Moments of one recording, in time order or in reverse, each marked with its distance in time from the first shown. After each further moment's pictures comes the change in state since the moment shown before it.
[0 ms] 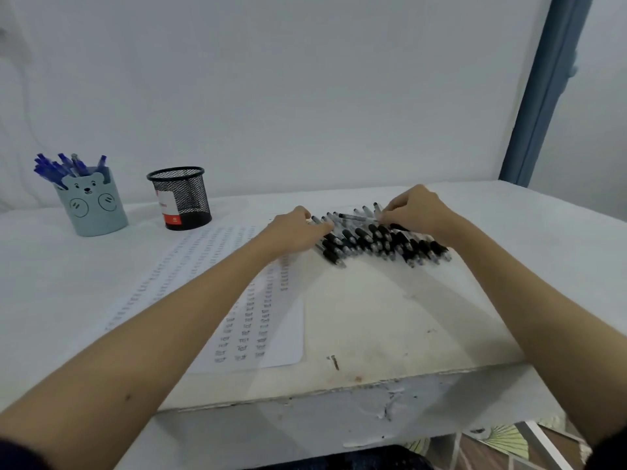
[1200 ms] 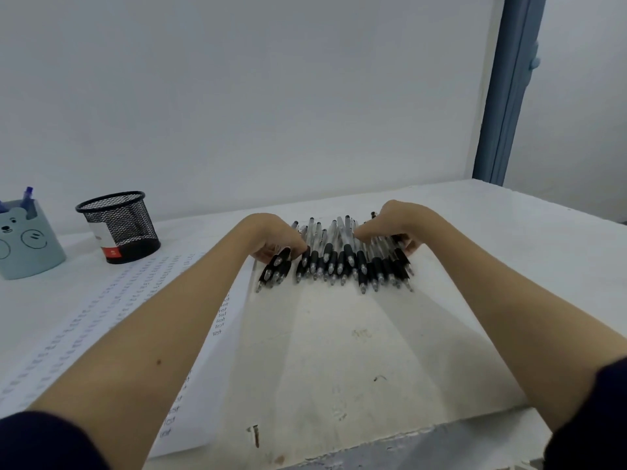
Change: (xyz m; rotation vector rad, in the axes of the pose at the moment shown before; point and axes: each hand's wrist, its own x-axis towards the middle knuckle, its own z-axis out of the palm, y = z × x) left_hand 0.058 0.054 0.010 0.084 -0.176 -0.248; right_hand 0.040 0.030 -0.026 -0.202 -0.255 0.301
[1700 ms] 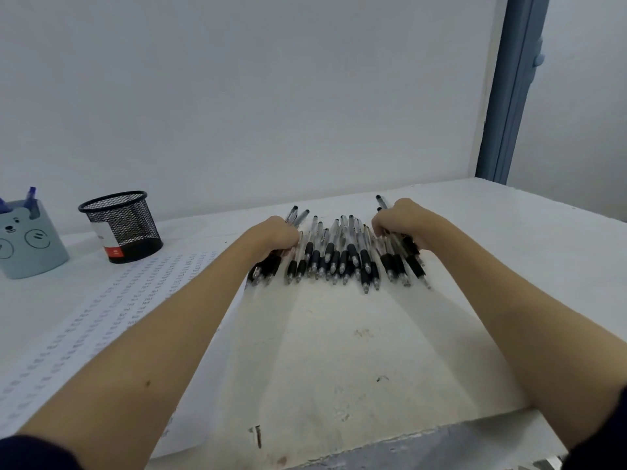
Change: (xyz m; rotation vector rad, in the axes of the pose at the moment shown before) left_hand 0.010 -0.009 0.011 -0.171 0.131 0.085; right_hand 0.011 0.014 0.006 0.360 0.154 -0.039
